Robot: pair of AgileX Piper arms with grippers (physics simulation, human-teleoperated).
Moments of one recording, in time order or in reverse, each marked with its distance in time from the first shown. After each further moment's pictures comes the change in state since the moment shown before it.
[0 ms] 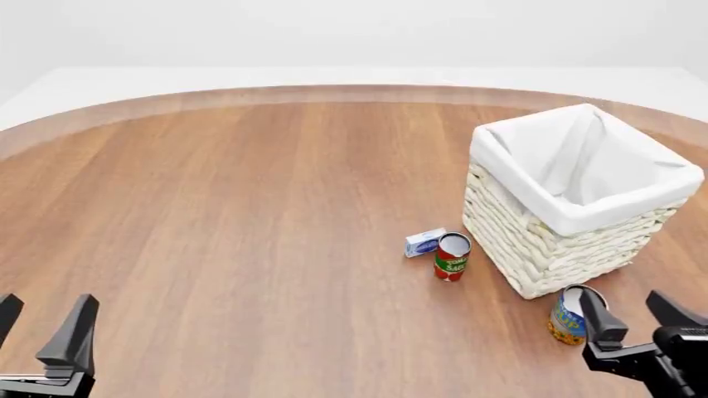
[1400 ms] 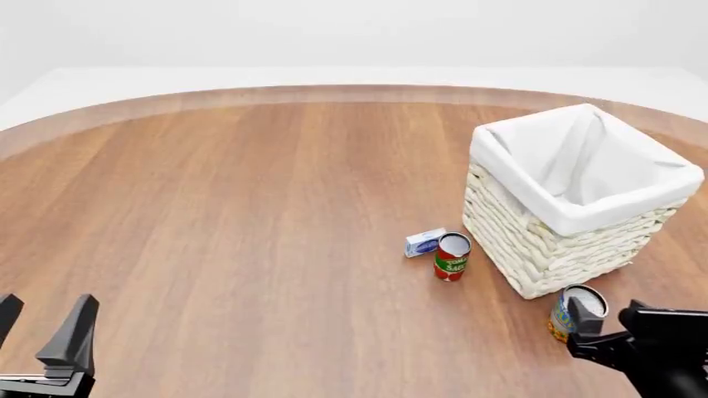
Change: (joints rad) left arm 0.000 -0.002 0.000 0.002 0.000; right arm -0.069 0.478 0.001 -0.279 -0.028
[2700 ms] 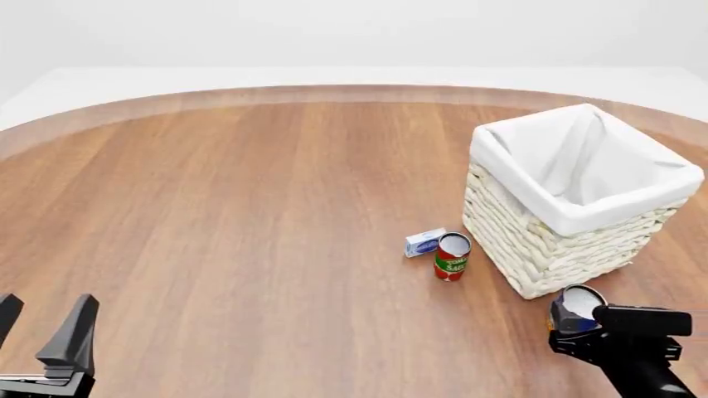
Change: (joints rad) left arm 0.000 0.000 0.000 0.000 0.000; right arm -0.005 0.522 0.000 -0.462 0.011
